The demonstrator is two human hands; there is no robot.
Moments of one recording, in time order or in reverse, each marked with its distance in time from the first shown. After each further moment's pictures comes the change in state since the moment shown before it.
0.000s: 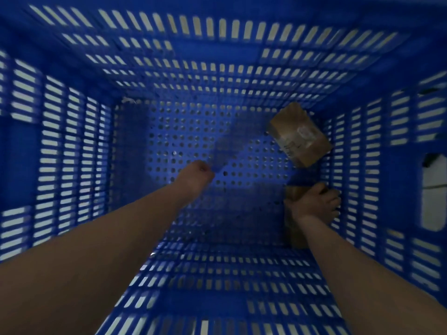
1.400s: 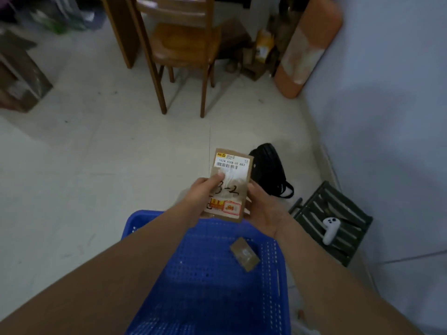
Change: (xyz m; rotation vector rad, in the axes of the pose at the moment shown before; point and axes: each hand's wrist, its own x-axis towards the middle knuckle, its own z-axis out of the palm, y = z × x) left_hand -0.404 0.318 -0.208 -0.560 -0.064 0.372; right_hand -0.317 -0.048 -0.479 1.340 -0.888 -0.859
